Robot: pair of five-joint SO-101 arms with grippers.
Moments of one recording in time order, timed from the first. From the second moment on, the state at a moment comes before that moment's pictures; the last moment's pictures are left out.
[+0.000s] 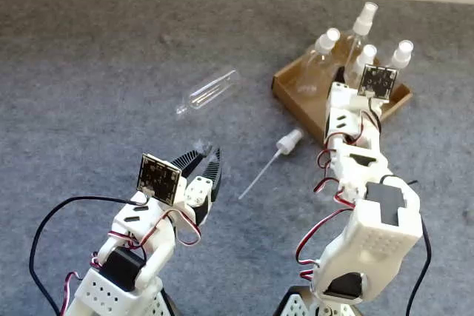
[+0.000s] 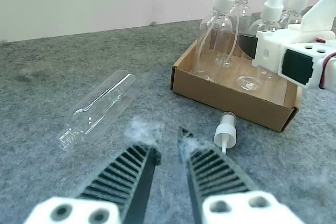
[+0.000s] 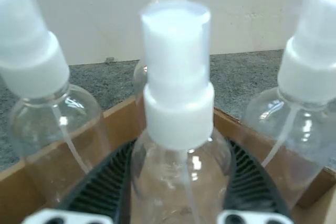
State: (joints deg) left arm 23.4 -103.8 95.9 30.5 11.9; right arm 6.2 16.4 40.5 -38.3 1.3
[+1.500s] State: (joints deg) left arm 23.4 -103.8 95.9 30.5 11.9; right arm 4.2 16.4 40.5 -38.3 1.3
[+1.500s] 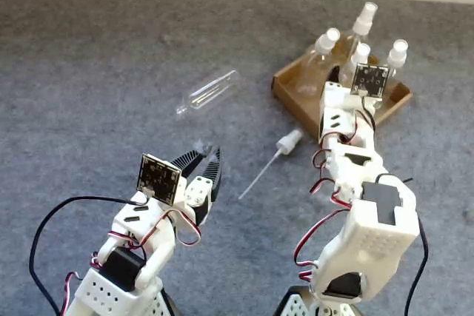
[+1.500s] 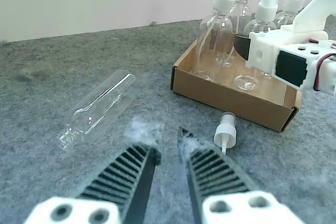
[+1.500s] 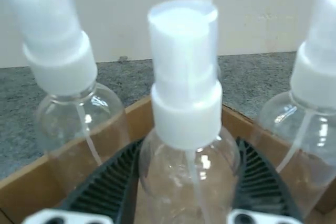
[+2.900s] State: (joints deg) left arm 23.4 -103.8 95.9 30.5 11.9; right arm 4.0 16.4 40.5 -38.3 1.3
